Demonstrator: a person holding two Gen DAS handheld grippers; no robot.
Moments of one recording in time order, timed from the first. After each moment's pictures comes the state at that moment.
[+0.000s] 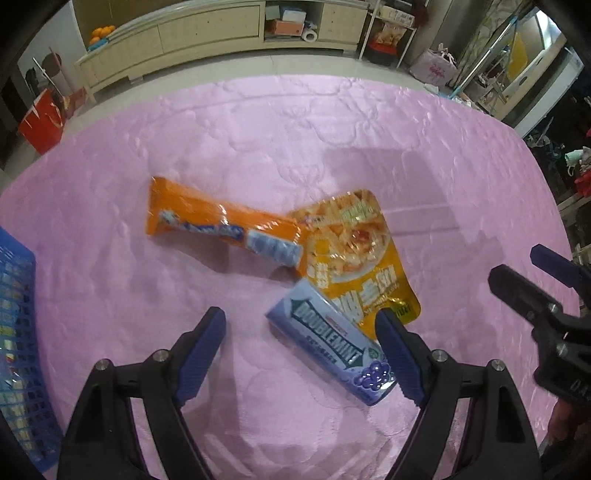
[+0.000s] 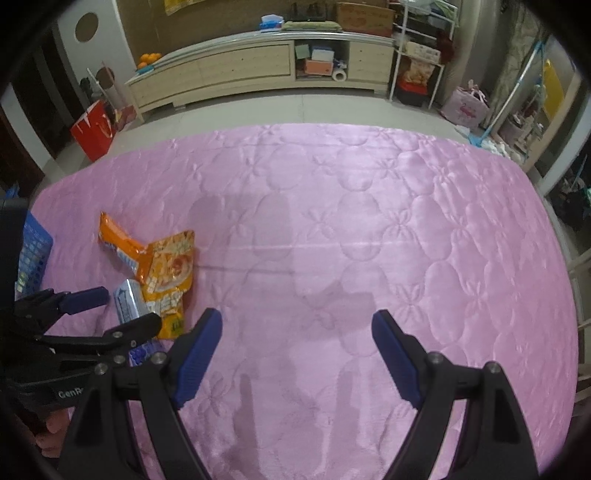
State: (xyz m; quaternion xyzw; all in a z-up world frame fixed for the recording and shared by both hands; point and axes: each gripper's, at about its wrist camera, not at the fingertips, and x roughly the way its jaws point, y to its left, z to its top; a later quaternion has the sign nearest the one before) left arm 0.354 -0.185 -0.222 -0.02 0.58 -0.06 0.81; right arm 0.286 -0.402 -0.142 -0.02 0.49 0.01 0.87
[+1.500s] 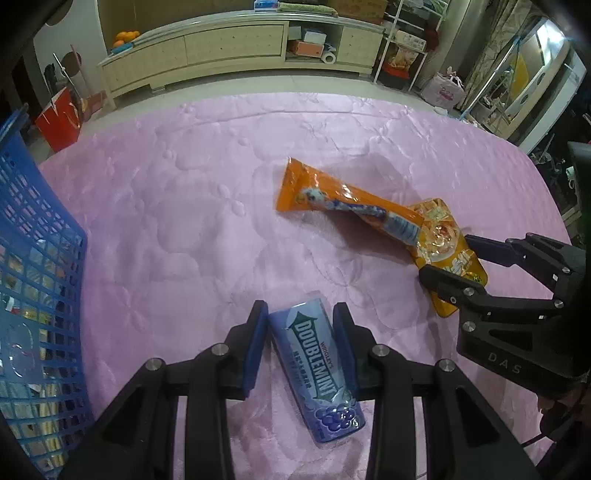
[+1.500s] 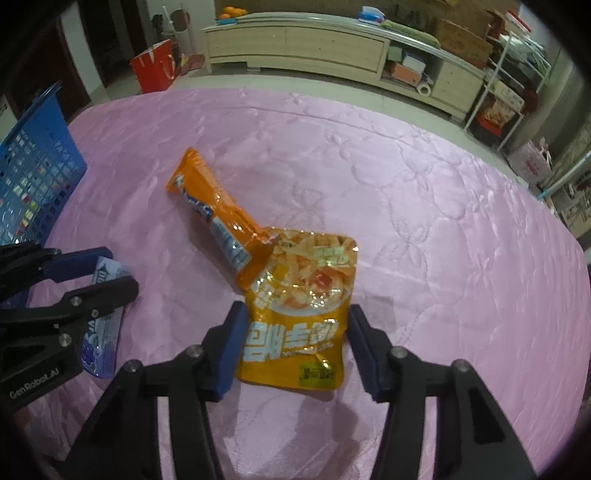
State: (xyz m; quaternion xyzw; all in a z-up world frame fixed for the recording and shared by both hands) left arm 0.301 -0.095 -0.209 -0.03 0.55 -0.05 0.84; right arm 0.319 -0.296 -0.175 -0.13 0.50 0.11 0.85
